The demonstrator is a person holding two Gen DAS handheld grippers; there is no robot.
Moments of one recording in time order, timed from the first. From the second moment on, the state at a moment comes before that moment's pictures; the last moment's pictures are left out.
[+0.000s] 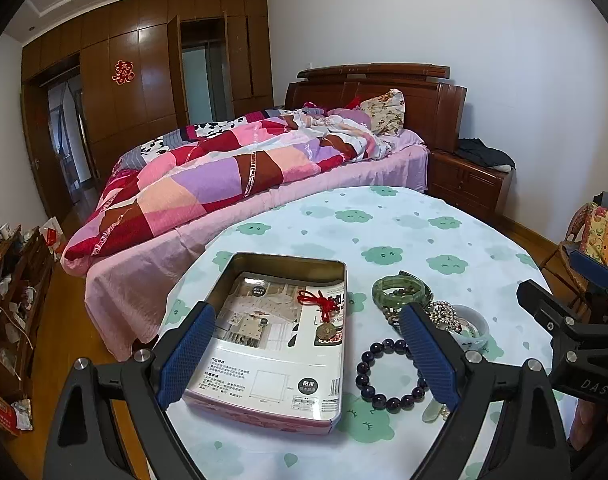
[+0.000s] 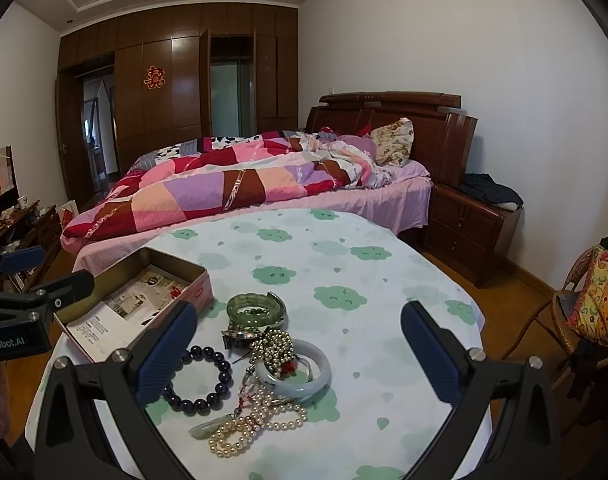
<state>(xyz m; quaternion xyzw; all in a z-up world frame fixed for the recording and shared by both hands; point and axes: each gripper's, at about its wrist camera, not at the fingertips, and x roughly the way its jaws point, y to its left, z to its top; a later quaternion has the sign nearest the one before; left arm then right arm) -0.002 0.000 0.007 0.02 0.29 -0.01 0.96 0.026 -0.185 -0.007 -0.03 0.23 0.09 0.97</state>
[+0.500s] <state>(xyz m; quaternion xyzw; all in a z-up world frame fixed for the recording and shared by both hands) -0.004 -0.007 0.008 0.02 0.29 0.00 0.96 0.022 -0.188 -0.007 -0.02 0.23 0.09 0.97</state>
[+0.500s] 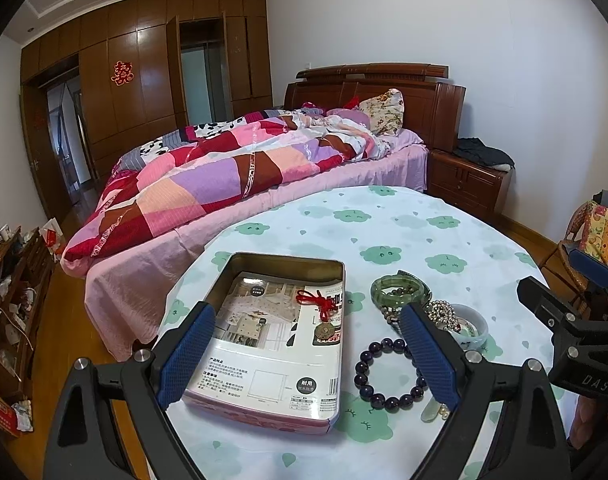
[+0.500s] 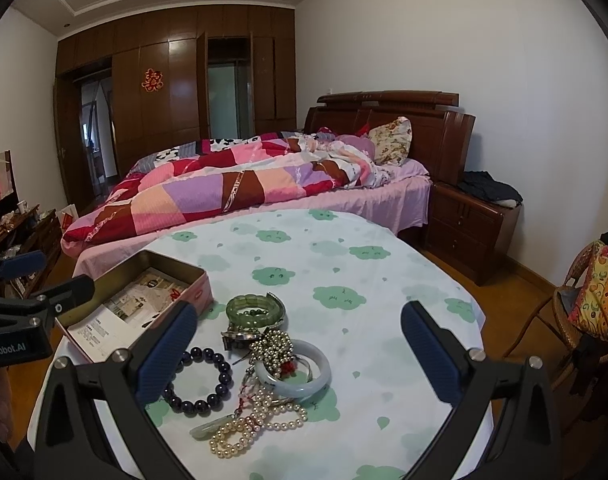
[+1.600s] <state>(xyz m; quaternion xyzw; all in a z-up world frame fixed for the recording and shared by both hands) -0.005 -0.008 0.006 0.02 0.29 0.00 0.96 0.023 -0.188 -0.008 -0.02 0.23 0.09 0.97</state>
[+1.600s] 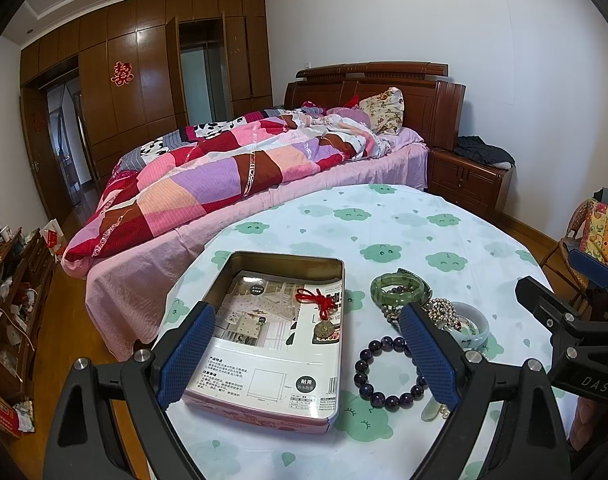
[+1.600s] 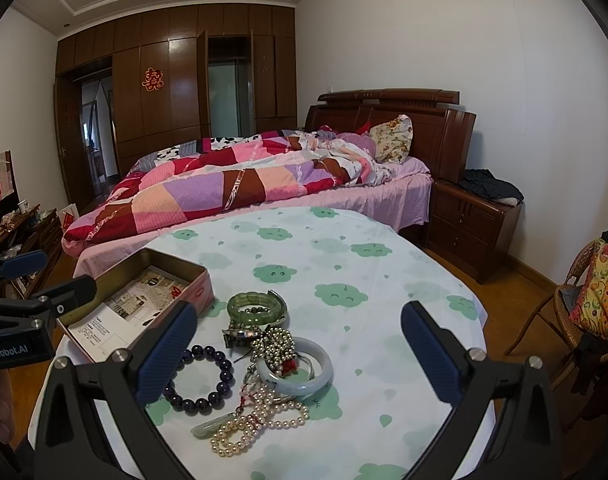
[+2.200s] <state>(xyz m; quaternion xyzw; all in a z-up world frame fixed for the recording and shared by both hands) -0.005 -0.010 -0.006 0.03 0.29 0.00 0.96 0.020 -0.188 -0.017 -0.02 0.24 0.09 0.97</state>
